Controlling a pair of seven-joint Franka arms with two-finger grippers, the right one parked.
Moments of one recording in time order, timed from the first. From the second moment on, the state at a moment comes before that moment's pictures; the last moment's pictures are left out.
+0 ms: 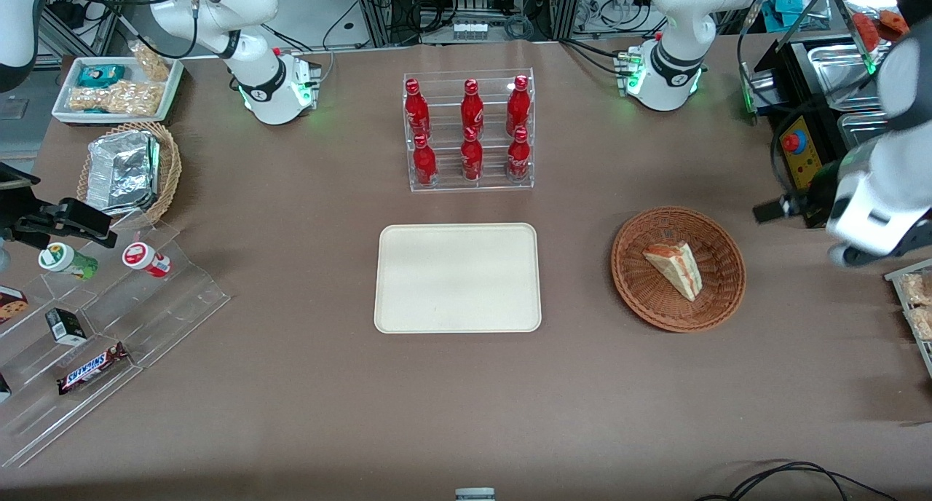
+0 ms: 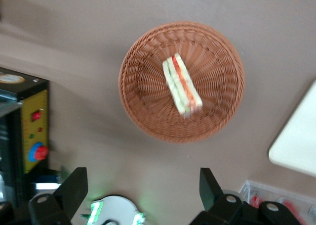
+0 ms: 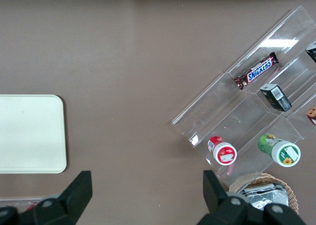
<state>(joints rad) 0.11 0.20 -0.18 -1.55 0.04 1.48 -0.43</state>
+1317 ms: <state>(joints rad) 0.09 0.23 -0.20 -2.23 0.04 2.40 -0.94</state>
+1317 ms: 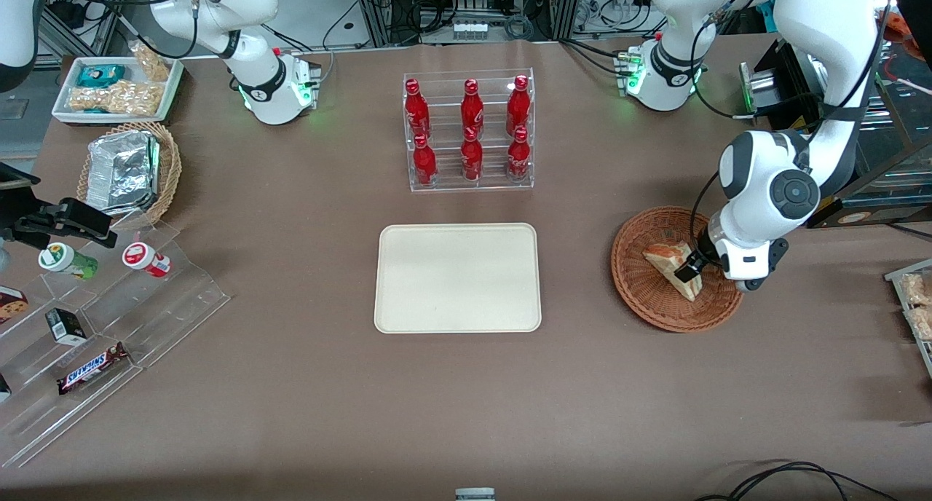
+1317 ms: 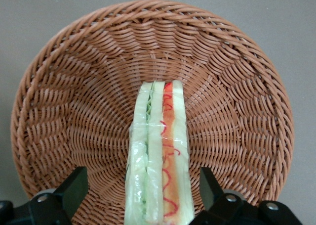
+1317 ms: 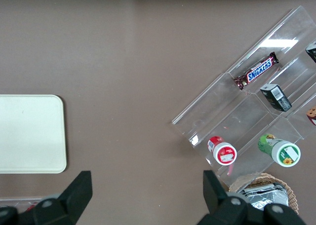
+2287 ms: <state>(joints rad) 0.05 0.25 -0.19 -2.21 0.04 2.37 -1.03</state>
